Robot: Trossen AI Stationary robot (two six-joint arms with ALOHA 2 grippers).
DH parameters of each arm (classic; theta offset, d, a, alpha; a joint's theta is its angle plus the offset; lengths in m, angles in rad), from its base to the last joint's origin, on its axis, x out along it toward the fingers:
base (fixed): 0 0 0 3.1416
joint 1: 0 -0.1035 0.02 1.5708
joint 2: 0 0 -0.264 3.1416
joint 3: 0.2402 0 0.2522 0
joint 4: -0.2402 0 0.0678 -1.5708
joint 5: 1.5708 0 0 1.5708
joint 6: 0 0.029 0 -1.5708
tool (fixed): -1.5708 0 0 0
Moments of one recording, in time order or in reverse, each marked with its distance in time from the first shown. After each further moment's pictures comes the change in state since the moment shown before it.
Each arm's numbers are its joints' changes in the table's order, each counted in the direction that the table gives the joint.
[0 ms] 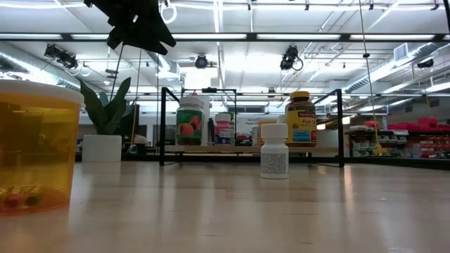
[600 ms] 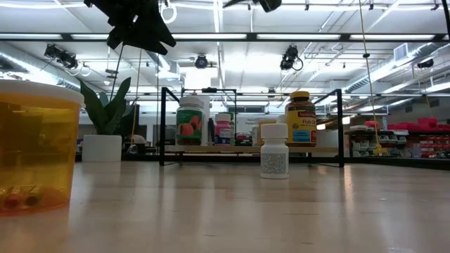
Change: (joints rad) left arm 0.000 0.000 0.000 0.000 0.000 0.000; right arm 0.172 0.000 0.000 0.279 0.034 0.040
